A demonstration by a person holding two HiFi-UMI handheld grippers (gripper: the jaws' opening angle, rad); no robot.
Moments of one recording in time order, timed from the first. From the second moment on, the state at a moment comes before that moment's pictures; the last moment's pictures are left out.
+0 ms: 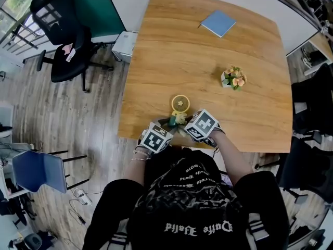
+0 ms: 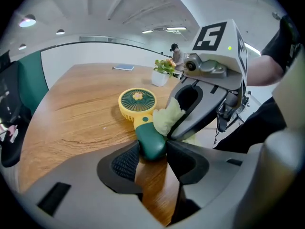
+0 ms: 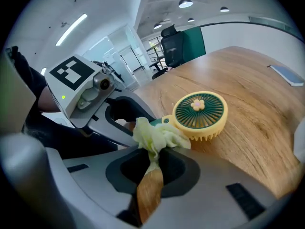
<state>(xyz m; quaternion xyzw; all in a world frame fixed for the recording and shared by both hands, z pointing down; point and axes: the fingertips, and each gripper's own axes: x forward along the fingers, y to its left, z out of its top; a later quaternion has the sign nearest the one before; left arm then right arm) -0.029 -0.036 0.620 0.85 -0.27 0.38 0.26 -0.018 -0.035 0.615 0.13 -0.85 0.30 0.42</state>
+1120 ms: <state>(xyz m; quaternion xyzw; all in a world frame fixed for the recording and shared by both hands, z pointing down) -0.012 -0.093 0.625 0.75 -0.39 0.44 0.30 0.053 -0.026 0.589 0.24 -0.85 0.35 0.30</state>
